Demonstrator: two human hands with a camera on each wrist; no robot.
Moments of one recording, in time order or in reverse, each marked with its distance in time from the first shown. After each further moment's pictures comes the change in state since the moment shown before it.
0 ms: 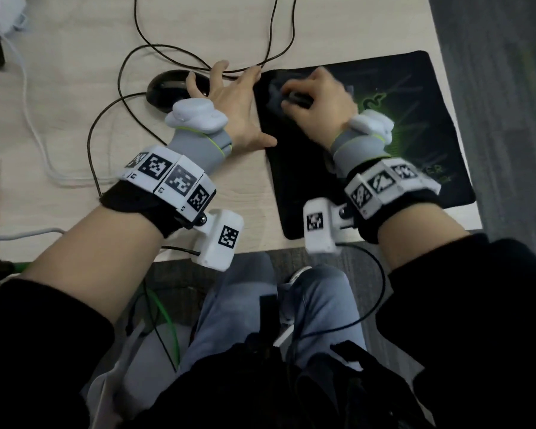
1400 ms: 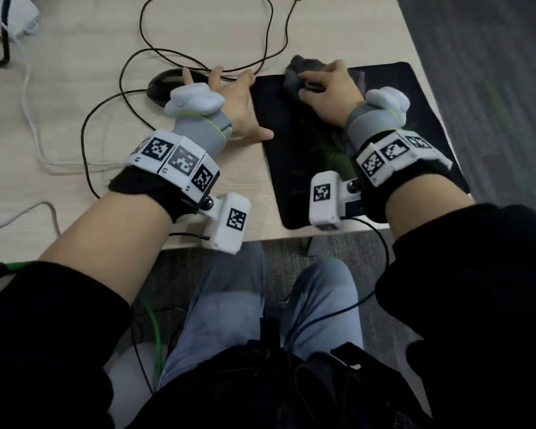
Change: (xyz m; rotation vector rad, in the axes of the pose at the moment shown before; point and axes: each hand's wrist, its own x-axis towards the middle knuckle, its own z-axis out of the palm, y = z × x) left_hand 0.000 -0.003 0.006 0.112 0.004 -0.031; right_hand -0.004 0.002 -0.018 0.065 -0.031 0.102
